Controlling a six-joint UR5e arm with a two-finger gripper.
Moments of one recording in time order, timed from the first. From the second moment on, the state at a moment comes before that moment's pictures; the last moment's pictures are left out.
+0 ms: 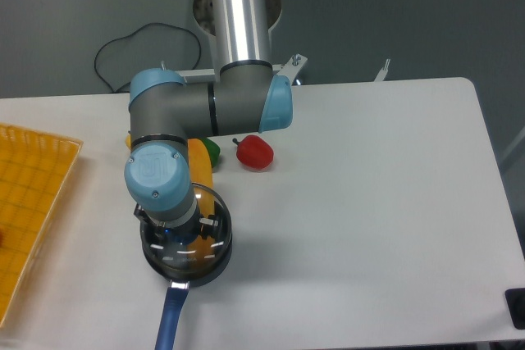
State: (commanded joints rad) arm 2.16 -2.12 -1.31 -1.39 1.54 0.33
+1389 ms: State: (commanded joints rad) arm 2.32 -1.97 -1.47 -1.37 1.58 0.86
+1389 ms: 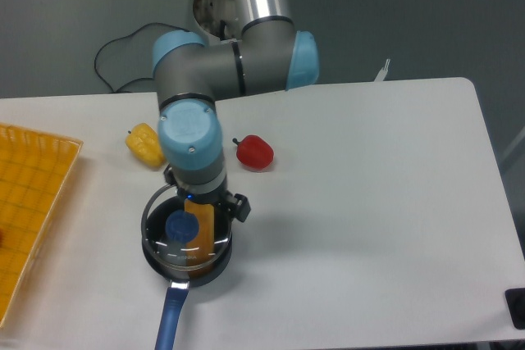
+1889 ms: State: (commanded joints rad) arm 2.53 -1.90 -1.50 -1.37 1.60 1.32
